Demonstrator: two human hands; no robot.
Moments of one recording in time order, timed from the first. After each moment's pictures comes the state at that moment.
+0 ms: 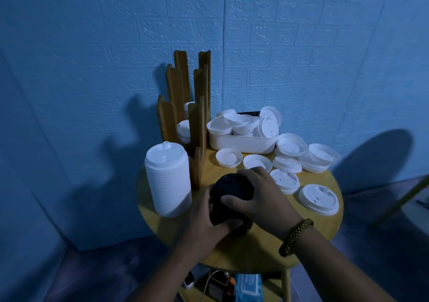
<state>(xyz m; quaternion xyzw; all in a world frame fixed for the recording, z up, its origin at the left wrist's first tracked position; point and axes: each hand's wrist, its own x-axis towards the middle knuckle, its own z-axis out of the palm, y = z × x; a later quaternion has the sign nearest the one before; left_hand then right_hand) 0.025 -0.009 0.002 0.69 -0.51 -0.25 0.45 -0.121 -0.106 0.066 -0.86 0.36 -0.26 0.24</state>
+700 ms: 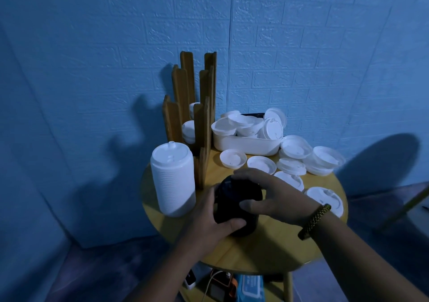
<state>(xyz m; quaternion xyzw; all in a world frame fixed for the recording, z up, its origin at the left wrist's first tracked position) 0.032 -0.010 0.004 0.67 -0.53 -0.26 0.46 -0.139 -0.137 0.076 -0.90 0.22 -0.16 0.35</state>
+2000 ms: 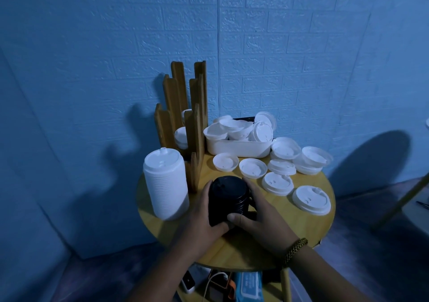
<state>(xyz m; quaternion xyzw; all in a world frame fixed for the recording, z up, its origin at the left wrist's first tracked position) 0.027 -0.013 0.002 0.71 -0.56 -0.18 0.39 -0.147 -0.109 0.014 -0.81 0.30 -0.29 0.40</state>
